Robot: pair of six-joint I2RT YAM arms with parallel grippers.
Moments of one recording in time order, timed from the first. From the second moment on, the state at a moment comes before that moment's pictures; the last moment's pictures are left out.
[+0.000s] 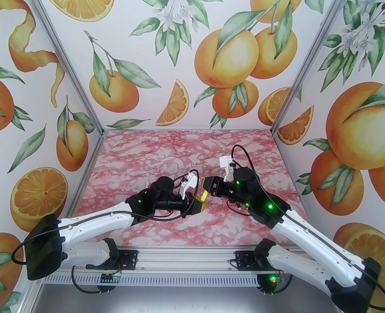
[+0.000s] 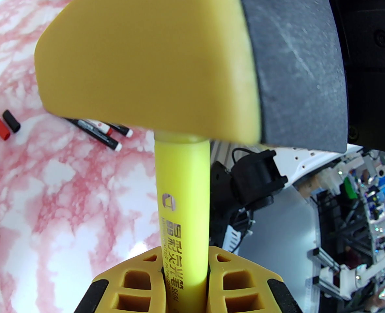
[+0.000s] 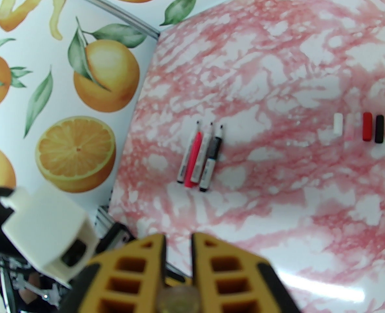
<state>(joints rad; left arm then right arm) -1.00 1.26 0.77 0.10 0.43 -0.49 0.70 0.92 0.85 -0.37 -0.17 0.85</state>
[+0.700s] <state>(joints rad) -1.06 1.22 0.72 0.09 0.47 -0.49 0.50 0.89 0.87 -0.23 -0.26 0.79</state>
